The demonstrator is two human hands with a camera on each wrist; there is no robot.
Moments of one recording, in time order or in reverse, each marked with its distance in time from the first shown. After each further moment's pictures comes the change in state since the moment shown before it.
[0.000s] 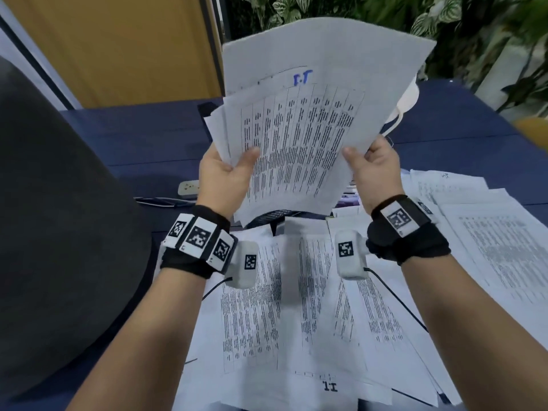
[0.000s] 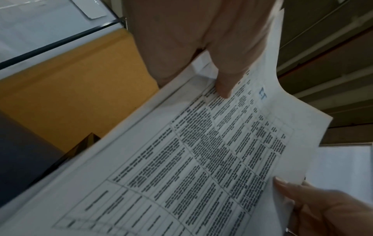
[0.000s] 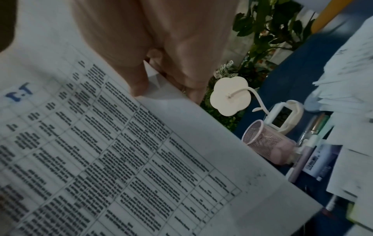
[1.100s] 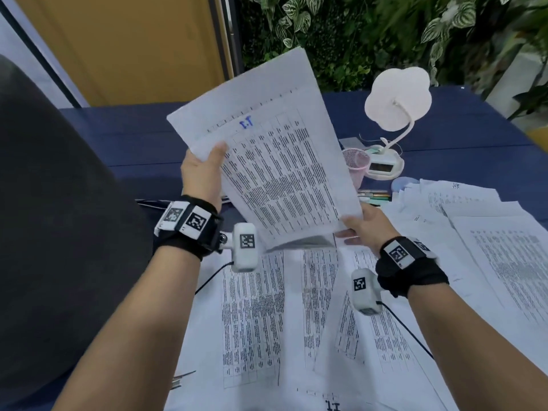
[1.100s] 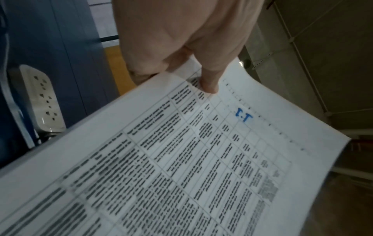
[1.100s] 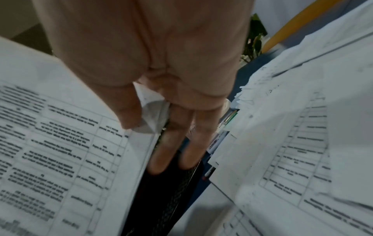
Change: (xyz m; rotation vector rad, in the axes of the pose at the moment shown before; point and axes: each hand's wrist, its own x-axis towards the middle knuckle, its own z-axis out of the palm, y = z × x) left_hand 0.054 -0.047 -0.030 -0.185 0.246 -0.149; right_hand -0.013 0.076 -0.026 -0.304 -0.249 0.552
